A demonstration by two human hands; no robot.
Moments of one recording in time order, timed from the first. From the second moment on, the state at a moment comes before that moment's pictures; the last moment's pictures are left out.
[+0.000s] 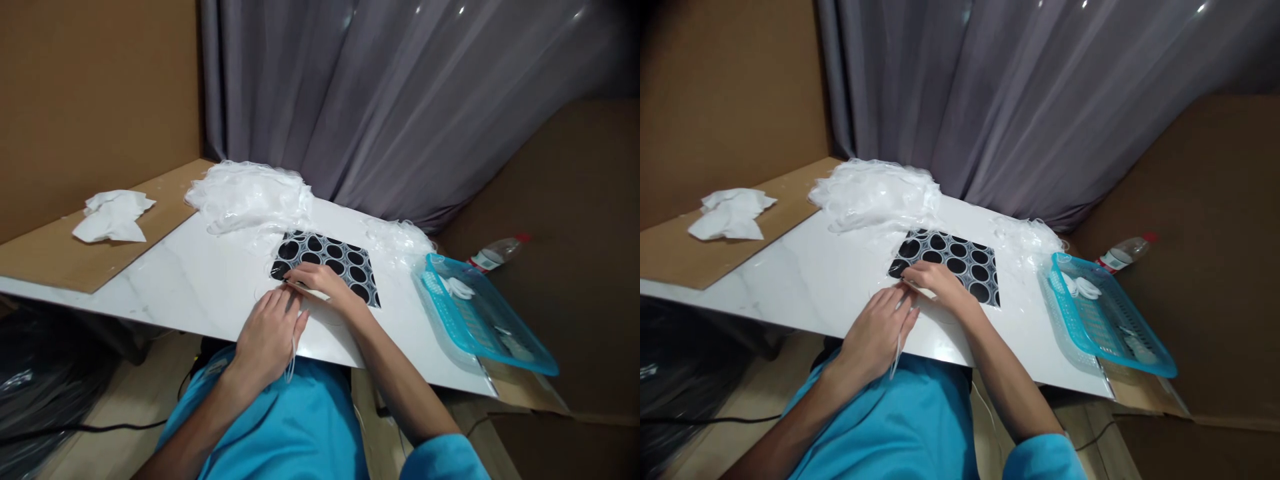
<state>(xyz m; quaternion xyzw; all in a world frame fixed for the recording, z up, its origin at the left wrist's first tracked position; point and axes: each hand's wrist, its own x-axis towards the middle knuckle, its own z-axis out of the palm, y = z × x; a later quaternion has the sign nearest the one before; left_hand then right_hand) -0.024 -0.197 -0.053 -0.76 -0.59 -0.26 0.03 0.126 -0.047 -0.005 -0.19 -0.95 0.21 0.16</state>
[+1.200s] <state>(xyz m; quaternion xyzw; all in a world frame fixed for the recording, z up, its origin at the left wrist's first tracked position) -0.032 -0.199 -0.047 -0.63 -0.61 -0.47 -0.09 0.163 -0.114 0.074 -0.21 -0.83 0.49 0.19</state>
